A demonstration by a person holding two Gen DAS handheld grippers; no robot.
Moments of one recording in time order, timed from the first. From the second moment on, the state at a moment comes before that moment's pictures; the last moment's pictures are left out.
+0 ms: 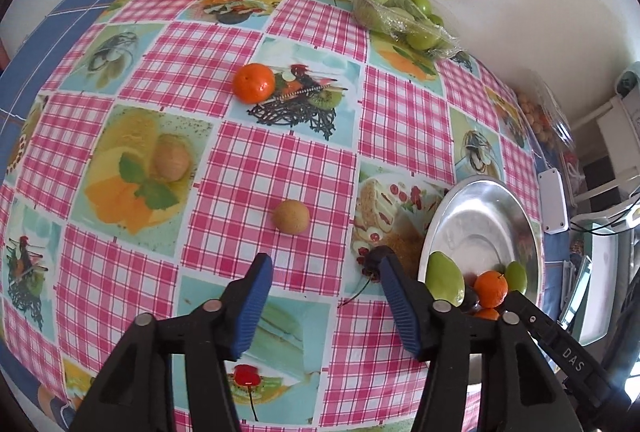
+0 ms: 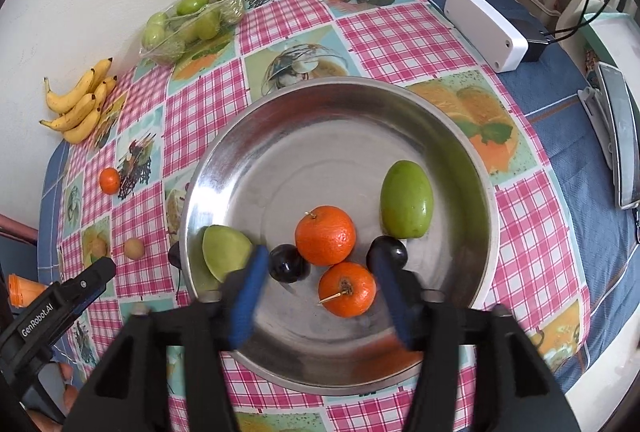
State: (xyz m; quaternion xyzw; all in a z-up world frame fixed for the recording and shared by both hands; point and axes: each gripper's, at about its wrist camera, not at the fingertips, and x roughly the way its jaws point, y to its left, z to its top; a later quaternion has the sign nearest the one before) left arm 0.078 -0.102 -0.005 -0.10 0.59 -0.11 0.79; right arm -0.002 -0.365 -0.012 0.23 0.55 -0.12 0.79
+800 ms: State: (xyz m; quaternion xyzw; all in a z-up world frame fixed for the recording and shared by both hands) left arm 0.082 -0.098 -0.011 -0.05 0.57 -0.07 0.81; right arm 0.005 -0.352 -0.016 0.20 0.55 -0.11 0.80
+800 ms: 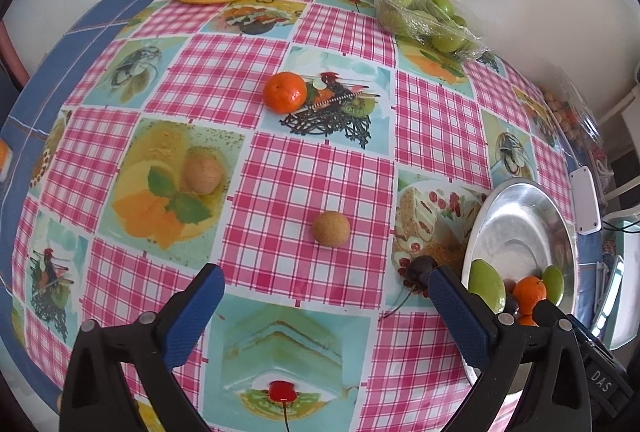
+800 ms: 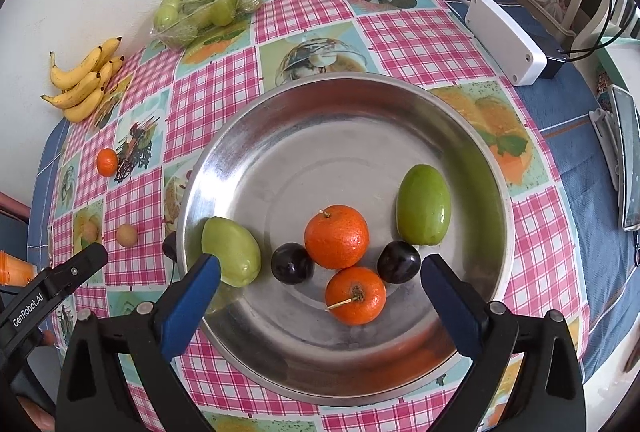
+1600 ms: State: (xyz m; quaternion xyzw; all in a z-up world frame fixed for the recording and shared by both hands) left arm 0.093 -0.062 0.013 -0.02 0.51 -0.06 0.86; right arm 0.024 -0.297 -0.009 0.14 0.52 -0.03 0.84
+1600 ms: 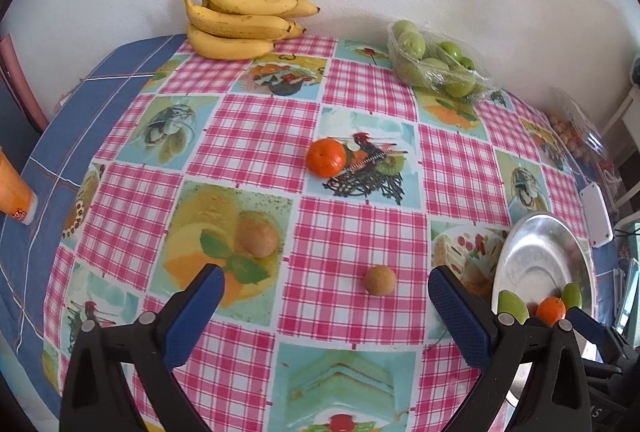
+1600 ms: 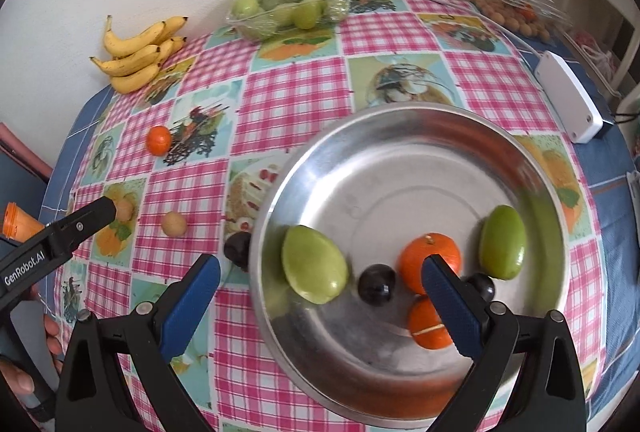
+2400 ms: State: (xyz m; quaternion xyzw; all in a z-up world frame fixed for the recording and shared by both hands) left arm 0.112 0.022 0.009 -0.08 0.51 -0.03 0.86; right arm 0.065 -0.214 -0.011 0.08 0.54 0.05 0.84
